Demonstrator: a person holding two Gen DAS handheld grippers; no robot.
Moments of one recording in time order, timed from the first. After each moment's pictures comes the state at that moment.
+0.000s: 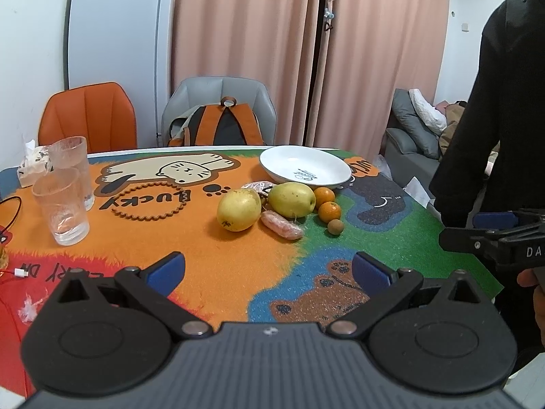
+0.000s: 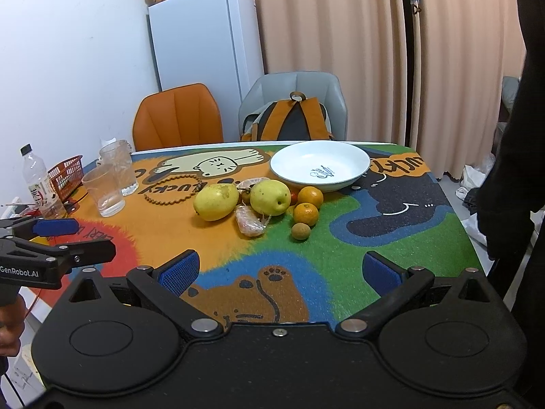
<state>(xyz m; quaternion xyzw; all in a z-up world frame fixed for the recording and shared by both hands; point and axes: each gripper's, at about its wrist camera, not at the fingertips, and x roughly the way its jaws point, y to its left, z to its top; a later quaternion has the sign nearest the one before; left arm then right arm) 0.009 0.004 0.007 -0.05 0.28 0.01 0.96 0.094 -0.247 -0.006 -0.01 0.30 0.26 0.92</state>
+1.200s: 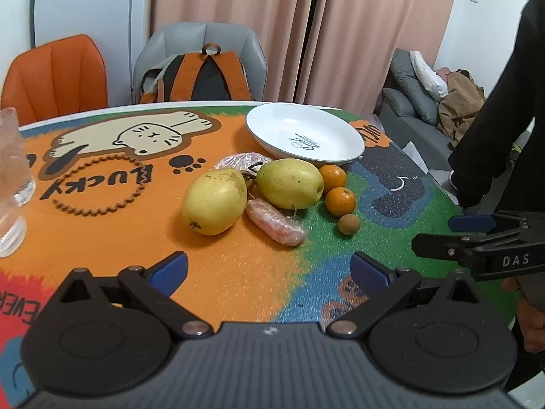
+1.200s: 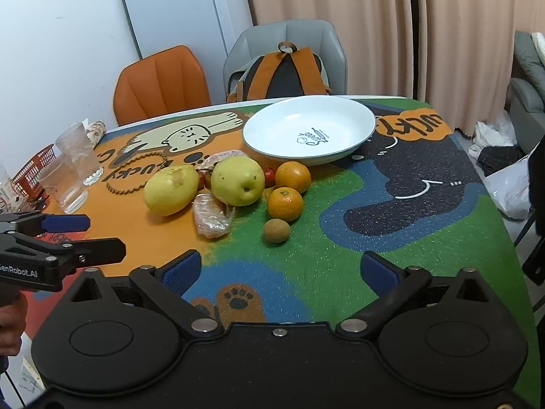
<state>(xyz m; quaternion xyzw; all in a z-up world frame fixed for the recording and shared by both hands) 0.136 0.013 -0.038 -0.05 0.37 -0.01 0.93 0.210 -0.229 -0.059 0.00 0.39 0.26 0.88</state>
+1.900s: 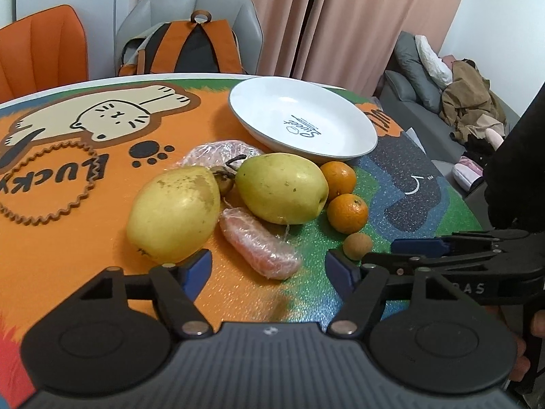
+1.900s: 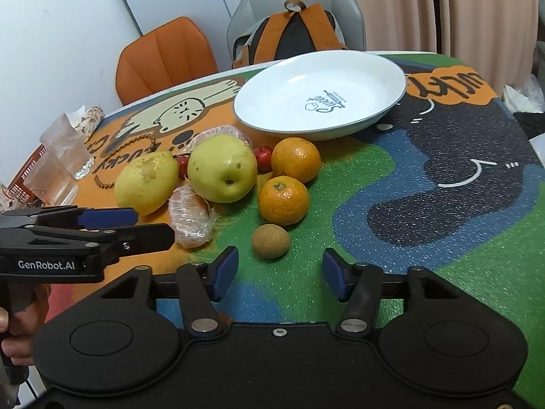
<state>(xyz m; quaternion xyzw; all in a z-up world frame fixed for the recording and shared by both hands) 0.215 0.004 -0.074 -0.07 0.41 -0.02 0.91 0.276 -0.208 -0.107 0.02 0.45 0.30 0.84</state>
